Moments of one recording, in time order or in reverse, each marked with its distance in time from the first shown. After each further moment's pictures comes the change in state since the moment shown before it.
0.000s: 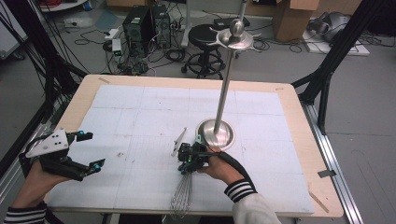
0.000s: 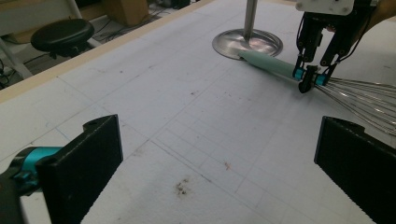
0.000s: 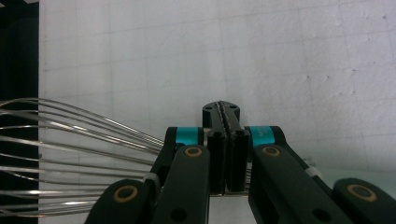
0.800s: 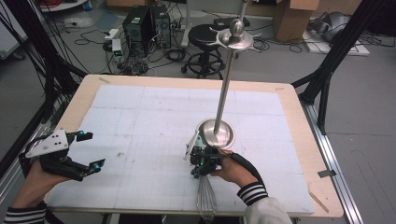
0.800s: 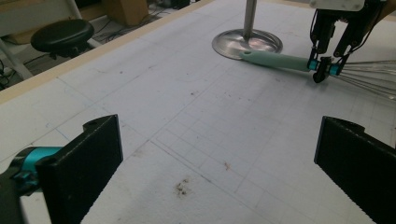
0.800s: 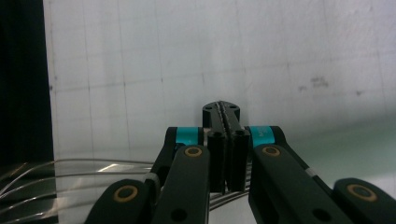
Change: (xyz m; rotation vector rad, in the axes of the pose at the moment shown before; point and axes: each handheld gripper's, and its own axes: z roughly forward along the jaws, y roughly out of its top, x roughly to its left) left arm 0.000 0.001 0.000 0.000 0.001 0.002; right arm 0.004 -0.031 -0.015 0.076 0.007 0.014
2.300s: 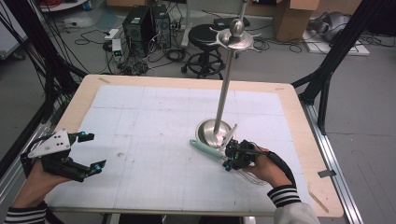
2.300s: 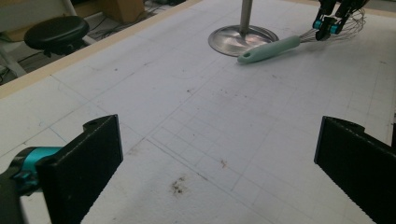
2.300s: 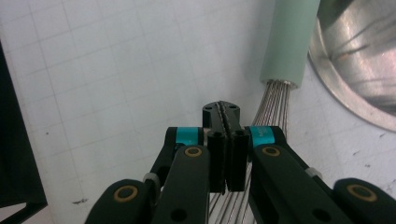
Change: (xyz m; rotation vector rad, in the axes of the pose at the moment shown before) left arm -0.001 -0.001 0.002 0.014 -0.014 0.007; right arm -0.017 -0.080 -0.048 -0.005 -0.117 0.159
